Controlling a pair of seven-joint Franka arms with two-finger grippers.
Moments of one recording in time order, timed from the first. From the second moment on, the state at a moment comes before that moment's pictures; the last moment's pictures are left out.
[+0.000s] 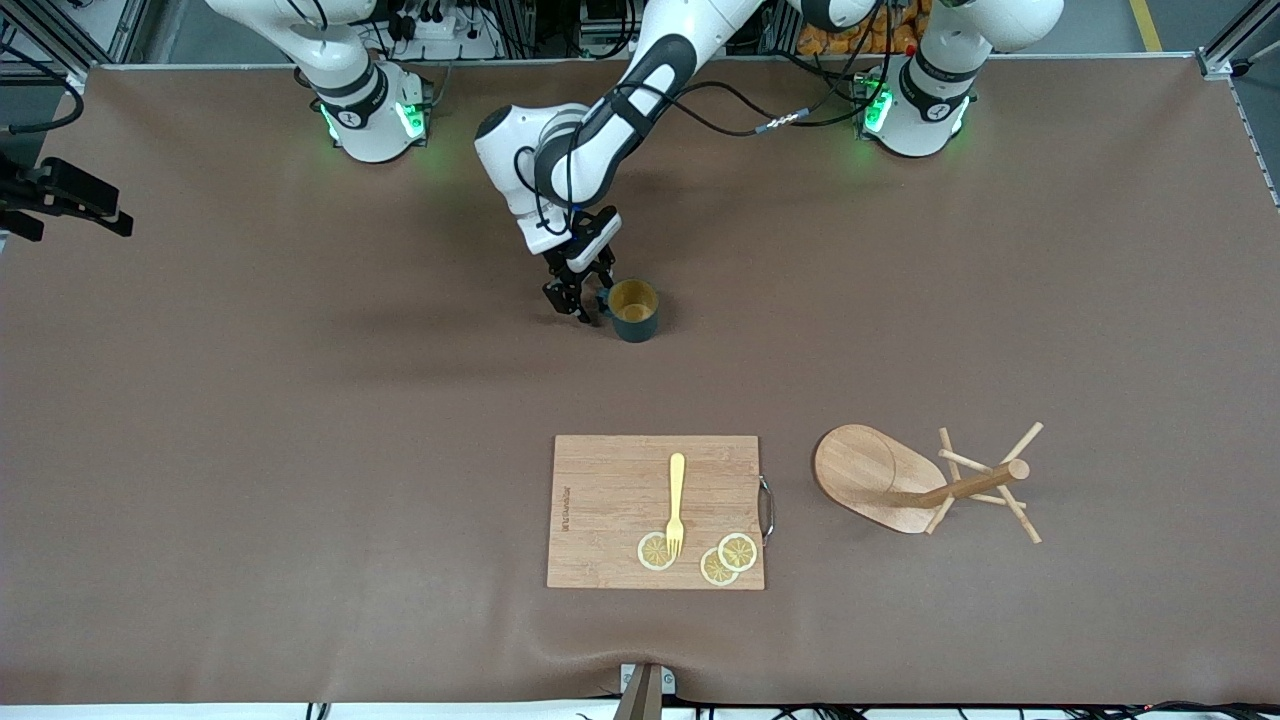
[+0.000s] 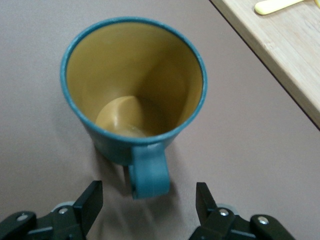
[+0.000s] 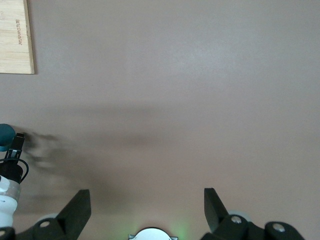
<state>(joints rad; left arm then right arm) -1.32 1.01 0.22 -1.19 0.38 1.98 -2.45 -0.04 -0.02 -0.04 -1.50 0.03 1.39 -0.10</state>
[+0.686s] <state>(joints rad) -1.28 1.03 0.22 -1.19 0.33 2.02 -2.51 -0.07 -0.01 -0.04 -1.50 0.03 1.38 -0.10</state>
